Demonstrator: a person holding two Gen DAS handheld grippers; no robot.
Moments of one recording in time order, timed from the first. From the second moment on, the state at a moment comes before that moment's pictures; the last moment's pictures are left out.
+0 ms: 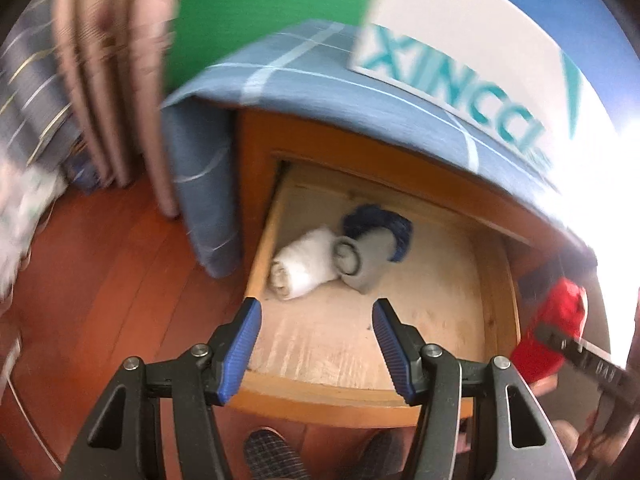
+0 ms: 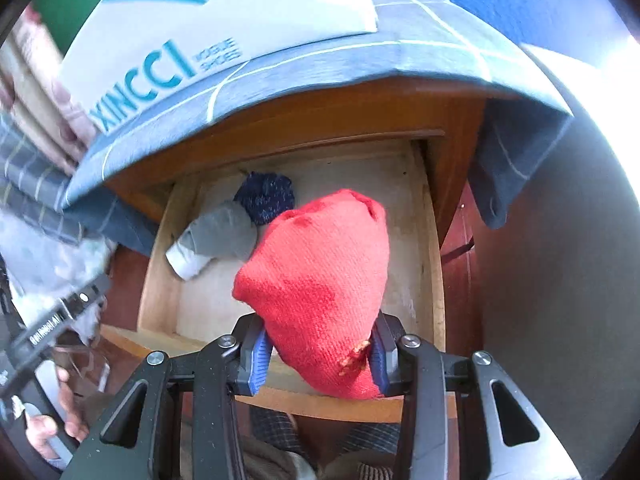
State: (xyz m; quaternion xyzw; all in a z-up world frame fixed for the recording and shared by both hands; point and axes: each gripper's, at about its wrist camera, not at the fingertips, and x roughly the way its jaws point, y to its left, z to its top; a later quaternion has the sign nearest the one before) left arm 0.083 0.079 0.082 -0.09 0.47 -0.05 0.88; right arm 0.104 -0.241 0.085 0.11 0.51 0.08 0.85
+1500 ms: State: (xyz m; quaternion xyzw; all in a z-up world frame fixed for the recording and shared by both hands) left arm 0.158 -0.061 -0.011 0.41 0.42 -0.25 0.77; right arm 0.108 -0.257 0.053 0.19 0.51 0.09 0.83
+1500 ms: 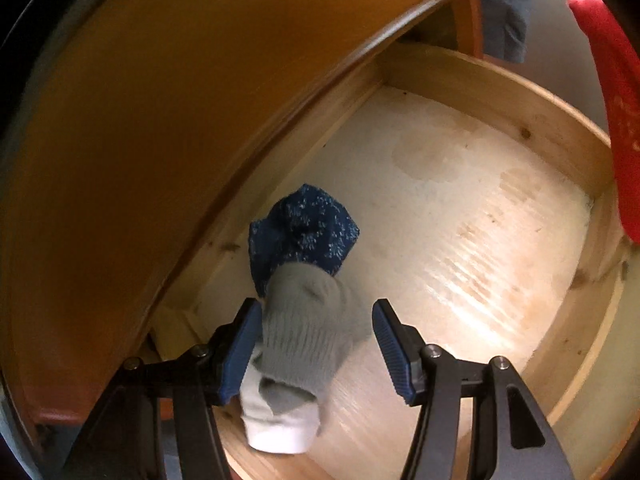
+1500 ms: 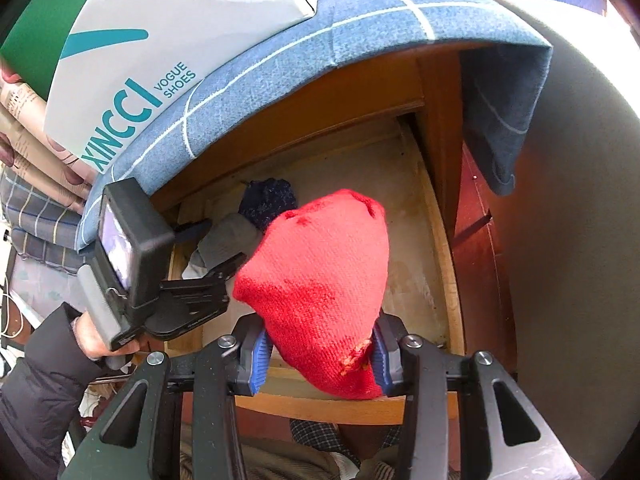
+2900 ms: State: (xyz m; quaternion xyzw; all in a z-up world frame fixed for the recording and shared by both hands) left arm 0.144 -0.065 -0.018 0.40 0.46 -0.31 0.73; right arm 0.114 -0.243 0.041 0.18 0.53 0.09 0.82
